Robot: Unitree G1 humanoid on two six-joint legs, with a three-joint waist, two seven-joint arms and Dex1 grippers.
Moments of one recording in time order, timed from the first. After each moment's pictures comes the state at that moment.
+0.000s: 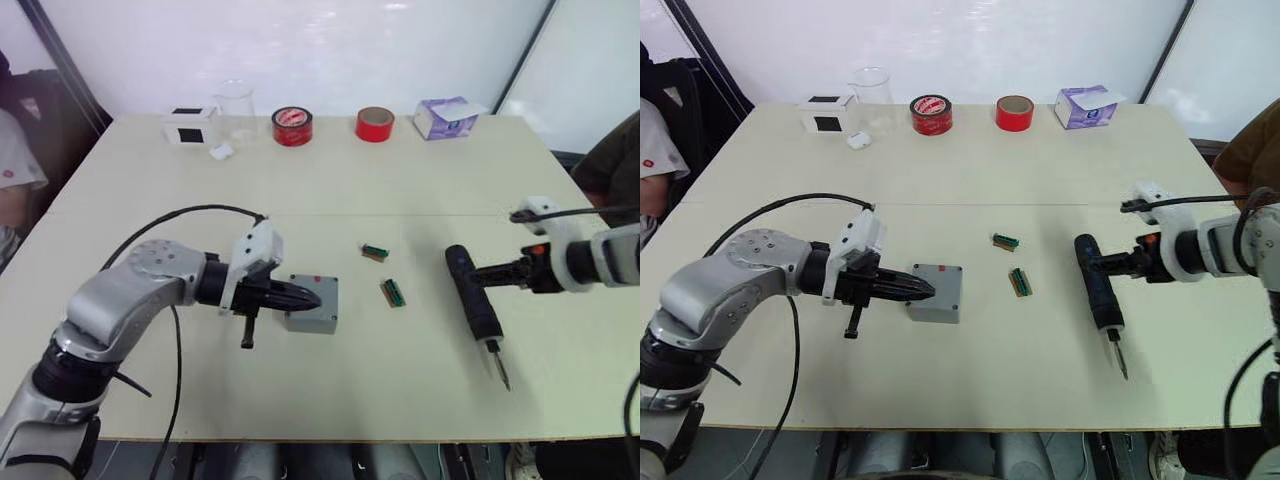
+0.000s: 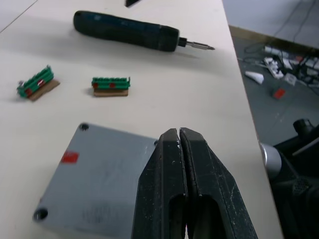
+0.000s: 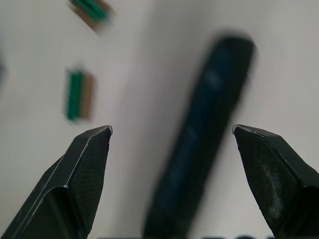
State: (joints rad) left arm -0.52 0.77 -0.18 -0.45 -0.64 0.80 -1.10; right arm -0.67 -1.15 0.00 0.00 0.80 1.61 0.60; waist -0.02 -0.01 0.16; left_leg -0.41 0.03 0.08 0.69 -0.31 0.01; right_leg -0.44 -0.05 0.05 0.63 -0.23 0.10
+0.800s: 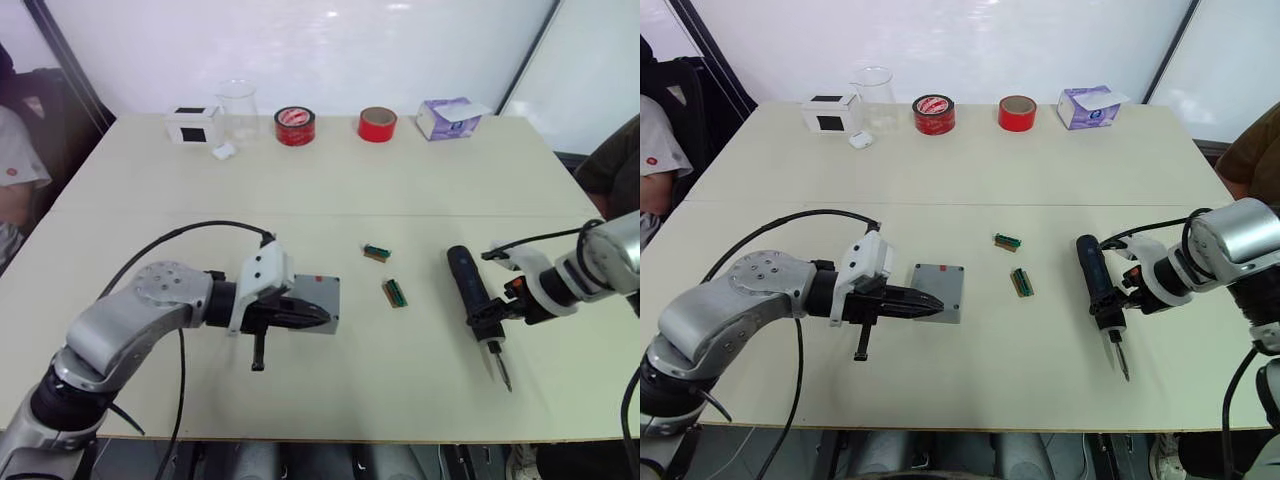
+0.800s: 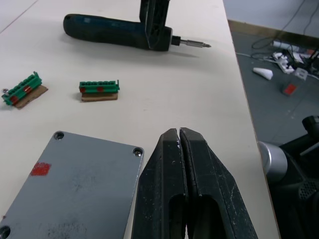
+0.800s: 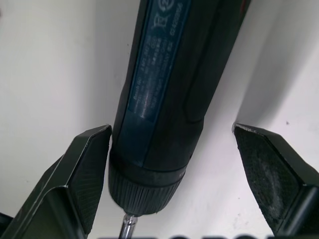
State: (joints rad) left arm -0.41 0.76 -0.16 -0.59 -0.66 0.83 -0.97; right arm -0.81 -1.14 0.44 0.16 0.71 1.59 0.73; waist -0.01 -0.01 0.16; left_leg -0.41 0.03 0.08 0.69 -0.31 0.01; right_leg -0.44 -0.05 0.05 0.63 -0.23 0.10
